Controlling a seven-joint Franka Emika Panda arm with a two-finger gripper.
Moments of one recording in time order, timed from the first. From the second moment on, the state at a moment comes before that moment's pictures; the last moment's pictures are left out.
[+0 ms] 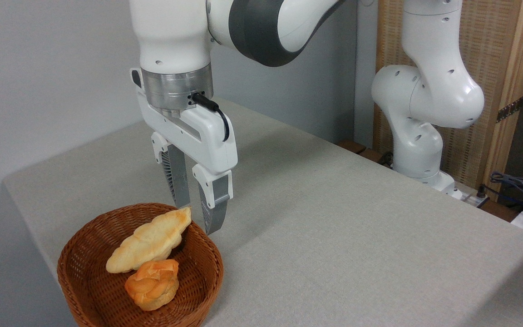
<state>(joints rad) 0.04 0.04 -0.03 -1.76 -0.07 1.89 0.80</state>
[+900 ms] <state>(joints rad) 0.04 0.06 -0.05 -1.76 -0.16 1.90 0.75</state>
